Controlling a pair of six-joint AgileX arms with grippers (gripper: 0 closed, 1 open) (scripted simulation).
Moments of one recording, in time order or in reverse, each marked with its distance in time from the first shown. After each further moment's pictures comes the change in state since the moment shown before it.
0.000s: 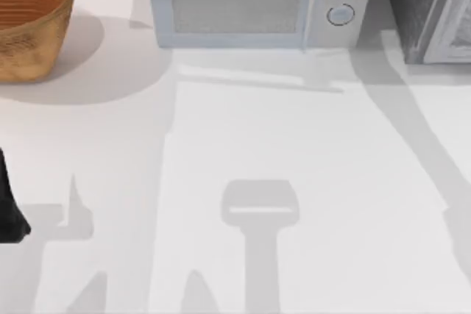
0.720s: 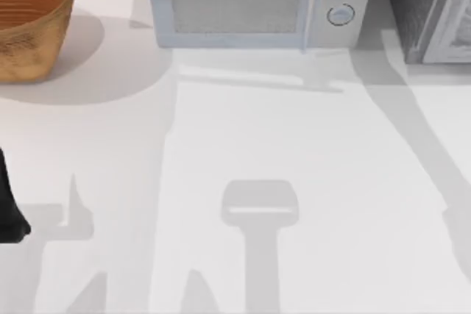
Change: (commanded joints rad) left arm 0.000 0.000 0.000 0.000 0.000 0.000; right arm -0.001 0.001 0.001 0.000 -0.001 0.000
